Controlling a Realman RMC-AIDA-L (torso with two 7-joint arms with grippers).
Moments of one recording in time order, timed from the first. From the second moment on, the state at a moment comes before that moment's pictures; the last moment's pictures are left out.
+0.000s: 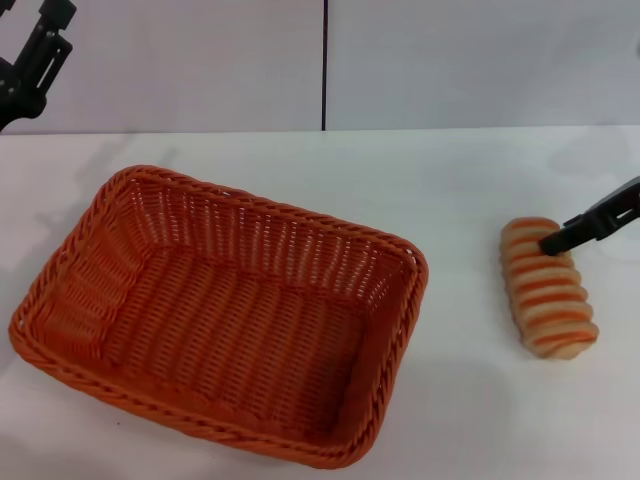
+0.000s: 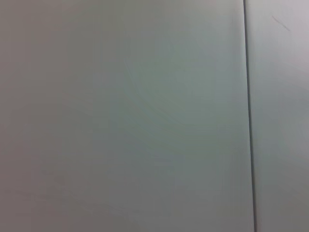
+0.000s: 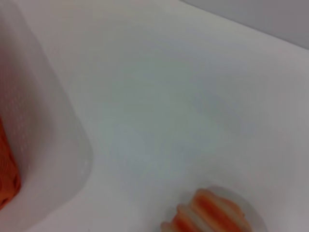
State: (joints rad) left arm -0.43 -2.06 0.36 0.20 1.33 1.70 -0.68; right arm 0.87 1.93 -0.75 -0.60 -2.72 -1.43 2.12
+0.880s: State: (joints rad) left arm -0.44 -2.06 0.35 0.19 1.32 1.69 -0.71; right arm 0.89 1.97 -0.77 -0.61 -2.71 -1.42 2.10
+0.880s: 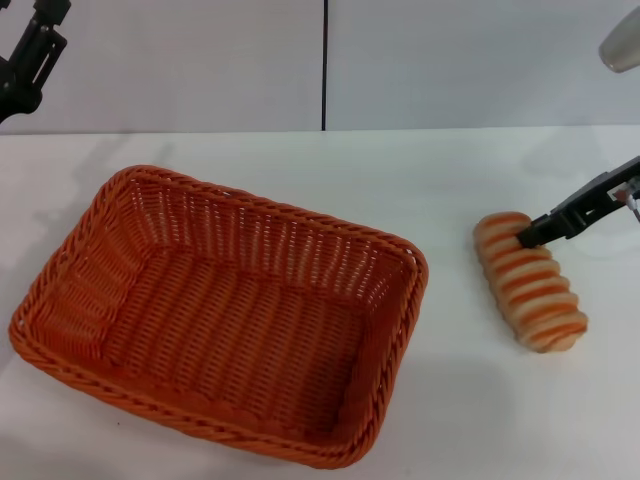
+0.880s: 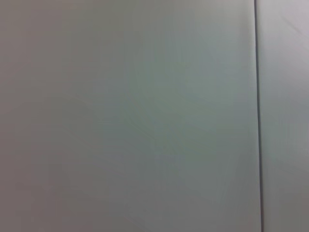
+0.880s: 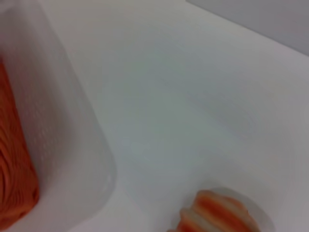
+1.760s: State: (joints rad) left arm -0.44 -2.06 0.35 0.18 1.32 1.68 -0.71; right arm 0.88 1.98 -0.76 -0.63 -2.69 -1.43 2.07
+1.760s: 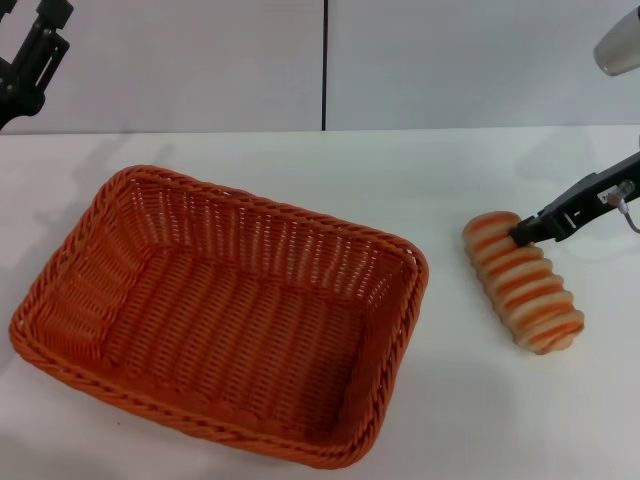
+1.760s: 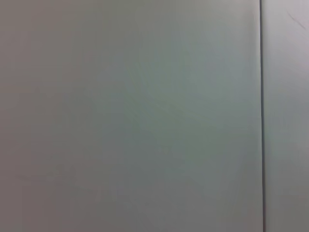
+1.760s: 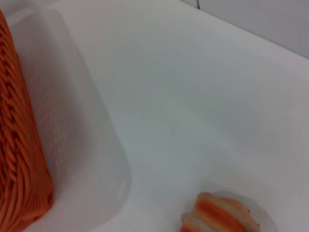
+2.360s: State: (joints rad) left arm -0.43 -2.06 0.35 0.18 1.32 1.69 -0.71; right arm 0.84 1.98 -0.76 -0.68 -2.62 -1.43 2.07
